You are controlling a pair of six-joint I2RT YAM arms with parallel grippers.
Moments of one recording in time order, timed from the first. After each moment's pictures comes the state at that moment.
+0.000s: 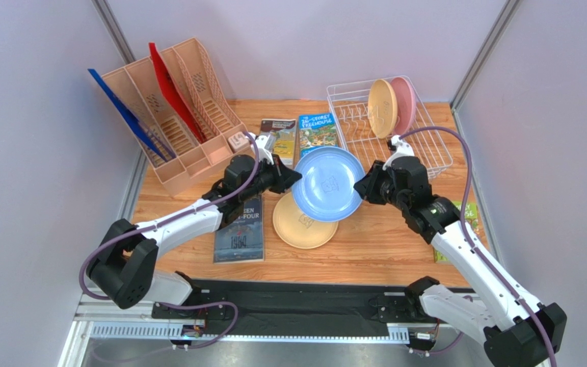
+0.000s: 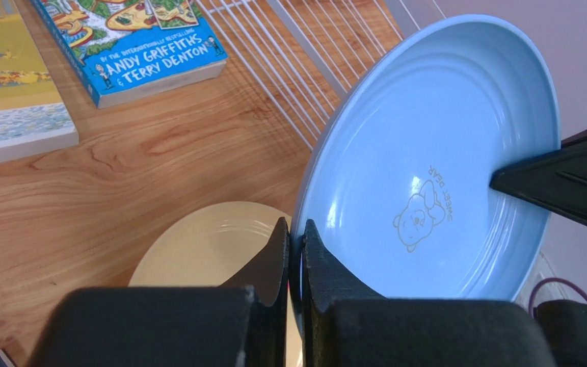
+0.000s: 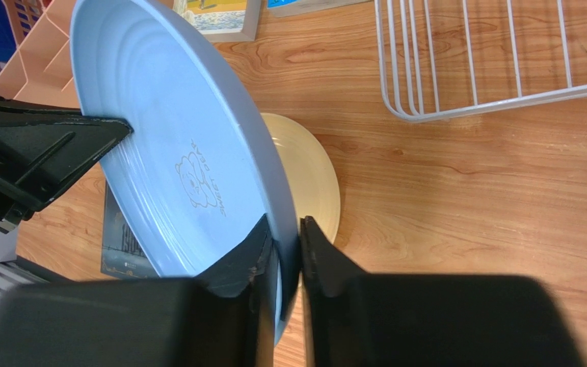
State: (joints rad) left arm -0.63 1.38 0.75 0.40 0.20 -0.55; right arm 0.47 0.95 0.87 -0.45 -0.01 0.56
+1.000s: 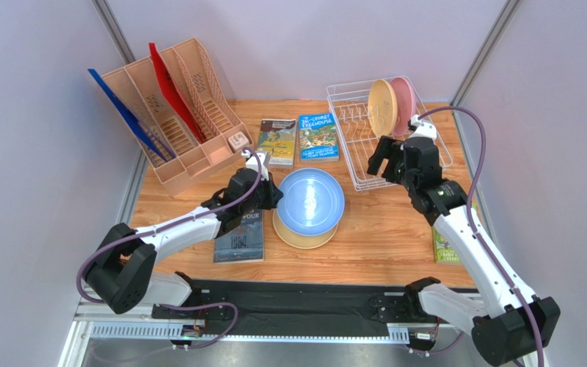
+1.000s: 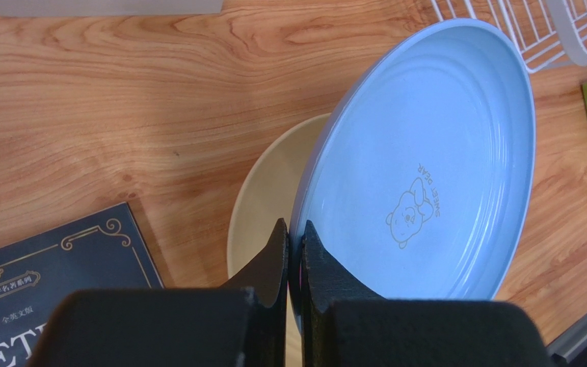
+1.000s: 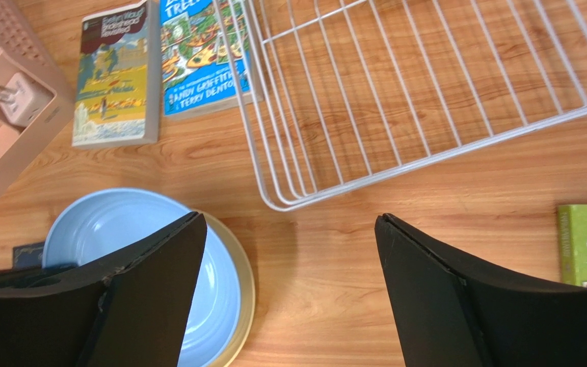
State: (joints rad) left arm -0.66 1.33 0.66 0.17 -0.03 -0.50; right arm 0.34 1.03 1.00 -0.49 0.19 0.45
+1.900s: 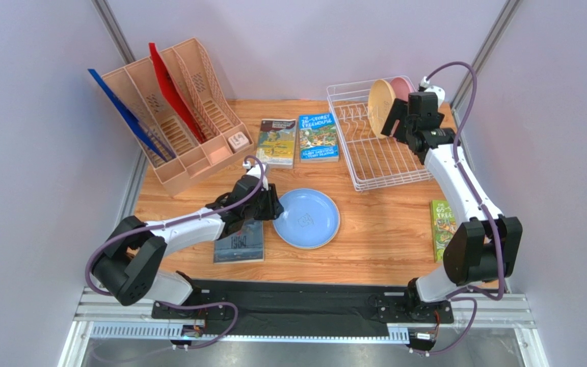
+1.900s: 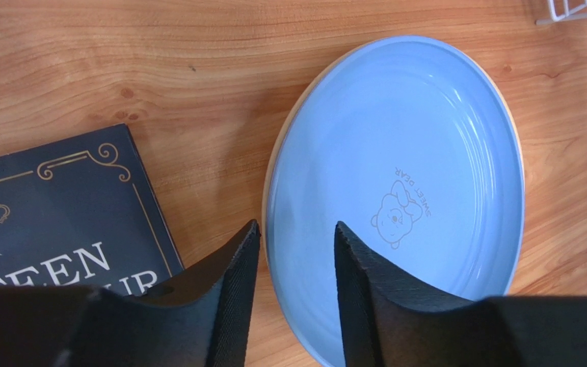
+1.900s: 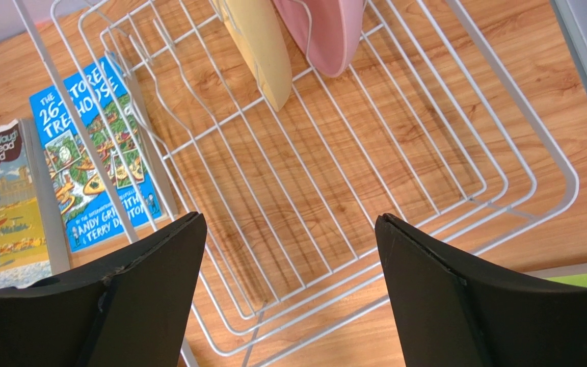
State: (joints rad) left arm -0.66 1.40 0.62 0.11 -0.02 -0.57; right arm 0.12 1.51 1.38 -0.49 0.25 0.38
